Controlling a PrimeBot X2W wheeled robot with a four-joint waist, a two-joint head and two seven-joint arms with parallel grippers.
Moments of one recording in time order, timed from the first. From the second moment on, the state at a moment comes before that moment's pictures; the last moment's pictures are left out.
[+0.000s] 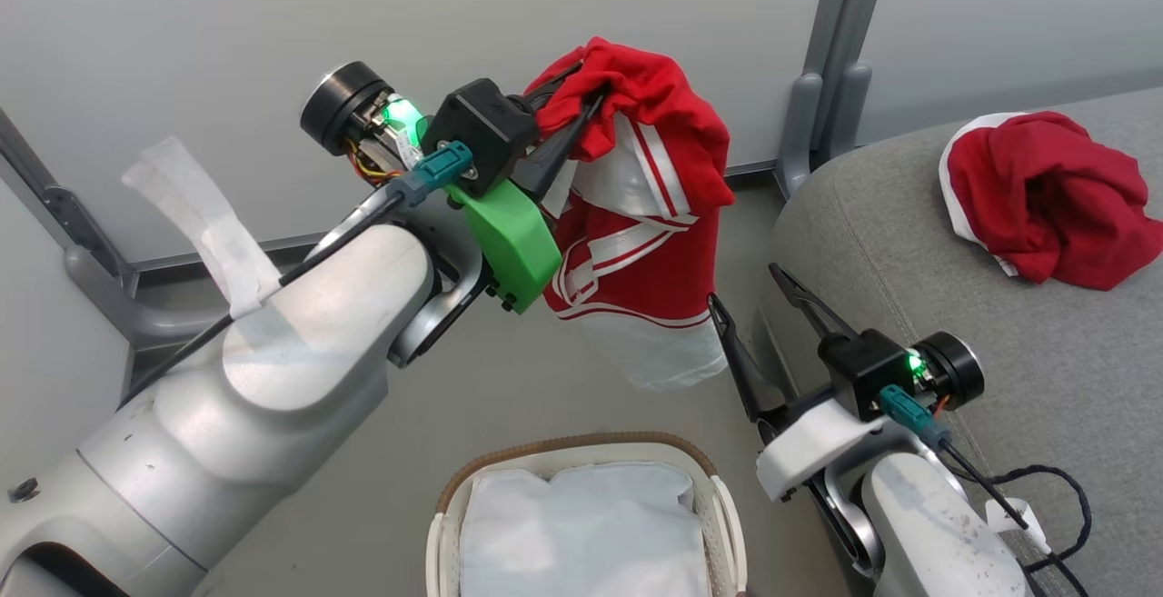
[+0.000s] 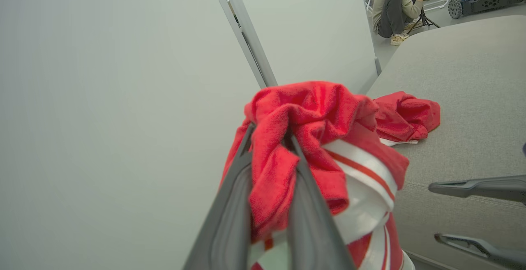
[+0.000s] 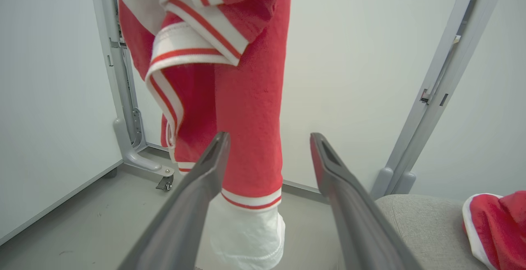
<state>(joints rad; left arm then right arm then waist) -1.02 0.33 -1.07 0.37 -0.66 -0.02 -0.11 -0.30 -0.05 0.29 0.31 0.06 0.13 -0.26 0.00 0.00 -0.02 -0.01</state>
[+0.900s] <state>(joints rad) -0.99 0.33 -1.11 0.22 -0.67 0.01 -0.10 -0.64 -0.06 0.45 0.56 0.04 0.13 -0.26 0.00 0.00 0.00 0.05</state>
